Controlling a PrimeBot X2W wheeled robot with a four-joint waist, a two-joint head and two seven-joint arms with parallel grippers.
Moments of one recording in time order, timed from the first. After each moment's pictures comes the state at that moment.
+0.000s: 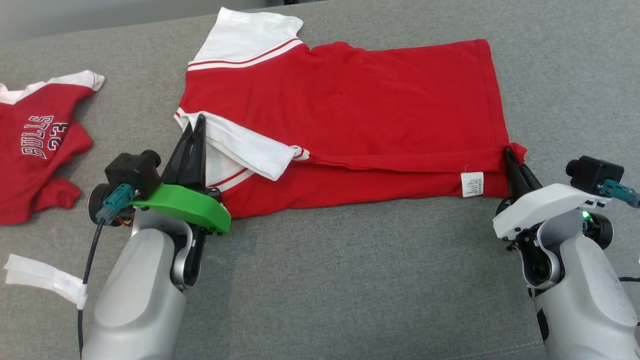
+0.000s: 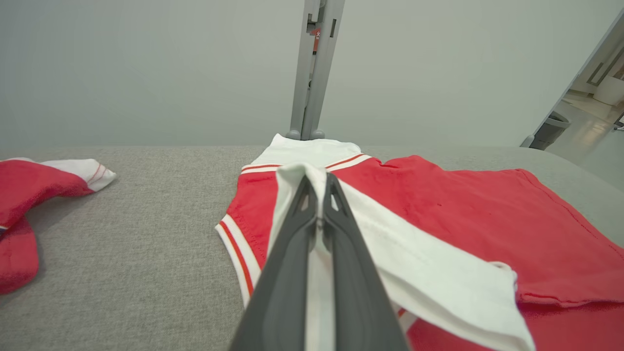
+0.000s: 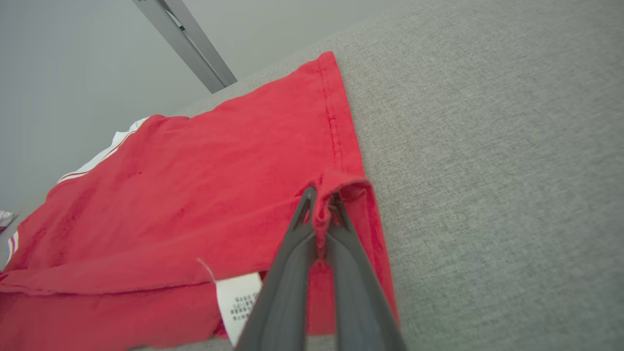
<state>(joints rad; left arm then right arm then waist) -0.53 0.13 -0.30 0.50 -0.44 -0.11 -0.26 -0.43 -0.05 -0.09 0.44 0.46 0.13 0.00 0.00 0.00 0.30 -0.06</state>
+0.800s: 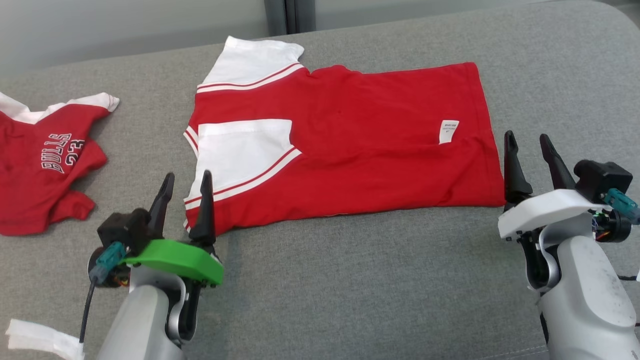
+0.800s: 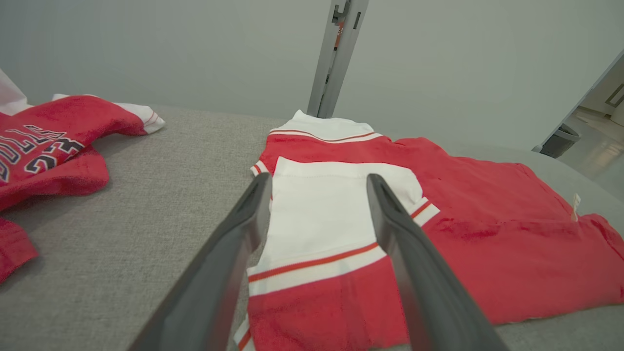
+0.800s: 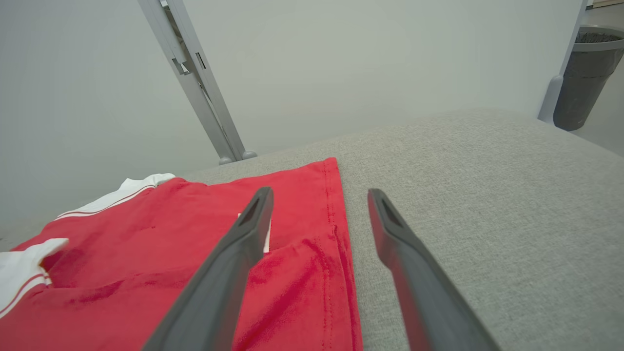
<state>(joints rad) -0.36 0.11 -0.22 0.45 -0.45 -0.12 -0.26 -0.45 -0.05 -0.11 0.47 0.28 0.13 -0.22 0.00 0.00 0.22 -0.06</state>
